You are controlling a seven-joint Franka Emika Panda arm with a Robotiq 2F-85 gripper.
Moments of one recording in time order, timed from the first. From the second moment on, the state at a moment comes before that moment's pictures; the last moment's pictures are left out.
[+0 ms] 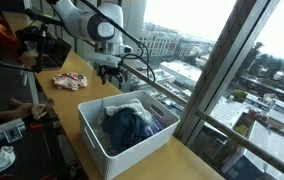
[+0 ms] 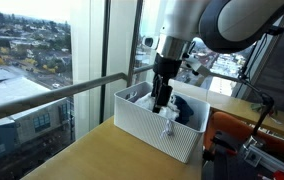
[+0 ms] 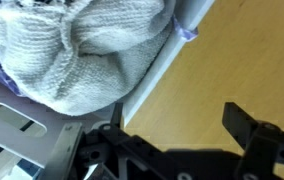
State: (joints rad) arm 0.10 0.26 0.08 -2.11 -0.19 2.46 -0.27
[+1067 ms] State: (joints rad) arm 0.08 0.25 0.20 -2.26 -0.19 2.46 -0.98
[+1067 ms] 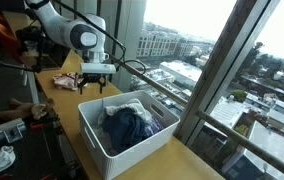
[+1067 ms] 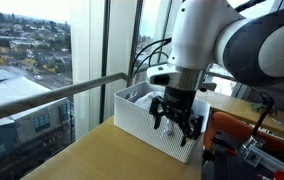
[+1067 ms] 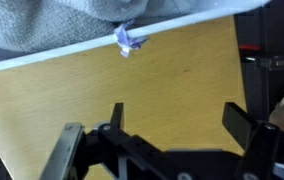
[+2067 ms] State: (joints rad) arm 0.03 0.33 0.16 -2.22 -0.22 2.46 -1.24
